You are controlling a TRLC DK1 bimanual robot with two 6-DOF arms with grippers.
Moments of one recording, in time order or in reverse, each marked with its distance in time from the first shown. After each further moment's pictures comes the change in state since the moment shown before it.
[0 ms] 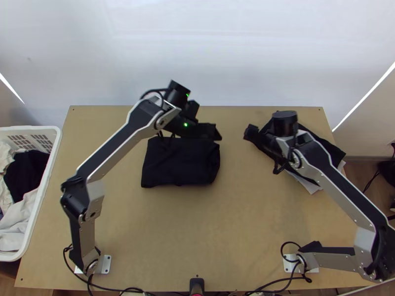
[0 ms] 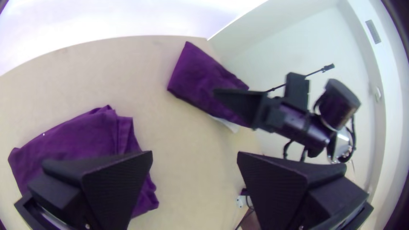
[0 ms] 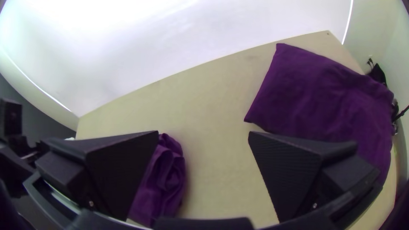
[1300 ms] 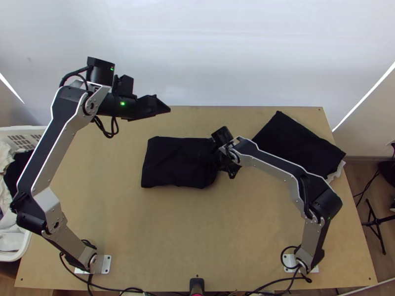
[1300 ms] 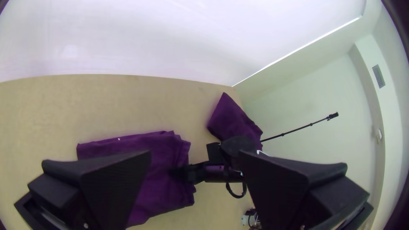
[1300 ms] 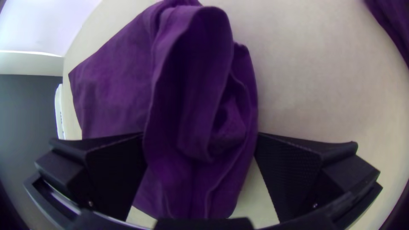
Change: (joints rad) left arm 0.339 -0.260 -0.139 -0.071 0.040 0.044; right arm 0.216 0.541 0.186 -0.029 -0.278 0.233
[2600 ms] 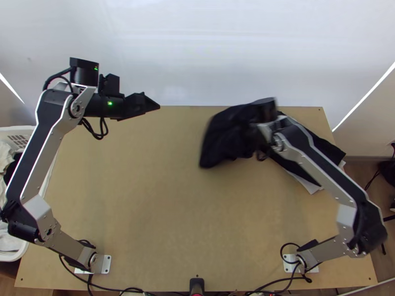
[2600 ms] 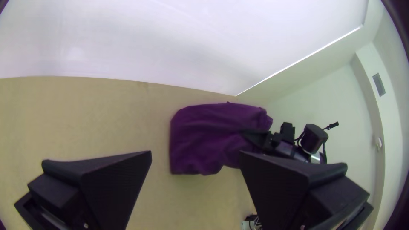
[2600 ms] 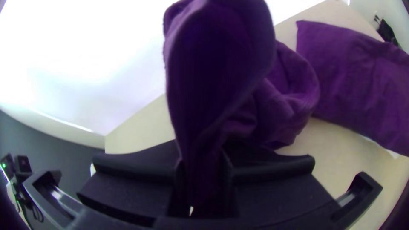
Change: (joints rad) left arm 0.058 -0.067 -0.058 0.021 -0.003 -0.011; right arm -0.195 -0.363 0.039 -0.023 0.176 0.027
